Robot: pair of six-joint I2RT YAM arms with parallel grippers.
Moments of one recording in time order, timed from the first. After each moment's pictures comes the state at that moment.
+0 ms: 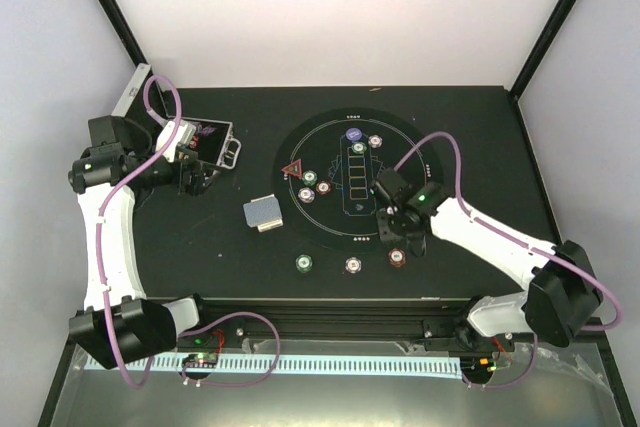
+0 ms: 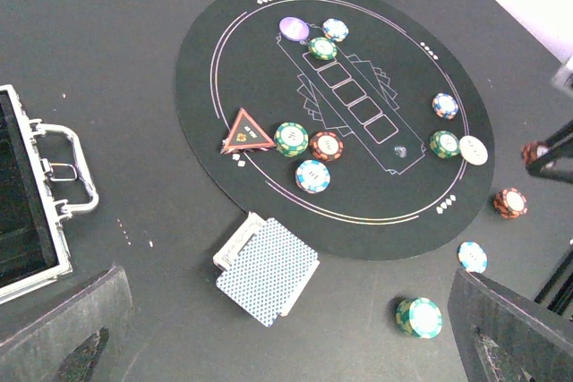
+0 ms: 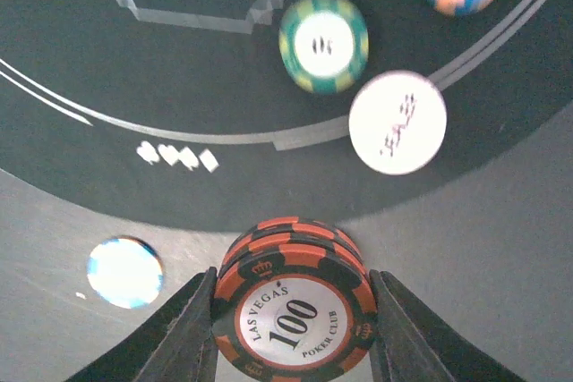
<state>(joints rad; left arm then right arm) 0.33 1.18 1.32 -1.15 0.85 0.56 0.75 1.34 0.94 -0.92 0.14 0.57</state>
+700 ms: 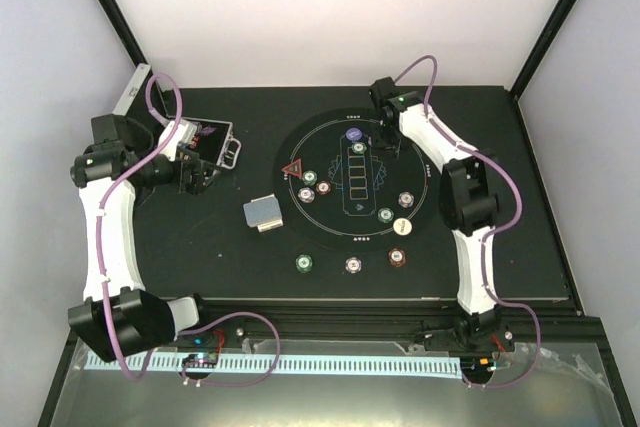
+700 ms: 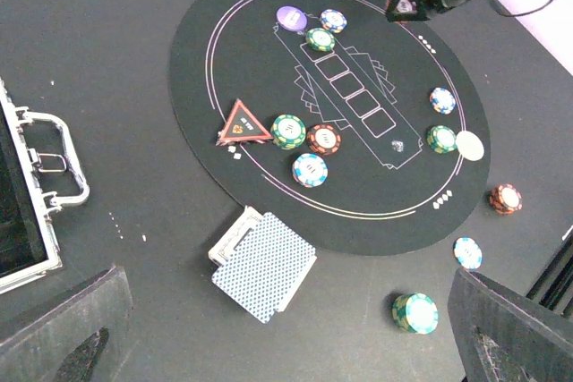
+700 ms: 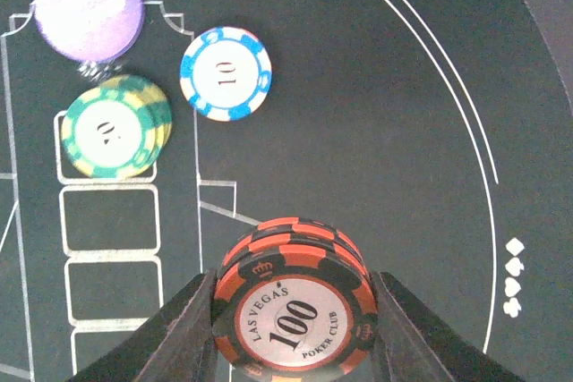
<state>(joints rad) 0.33 1.21 1.32 -1.16 0.85 0.56 0.40 2.13 1.88 -0.97 0.18 0.33</state>
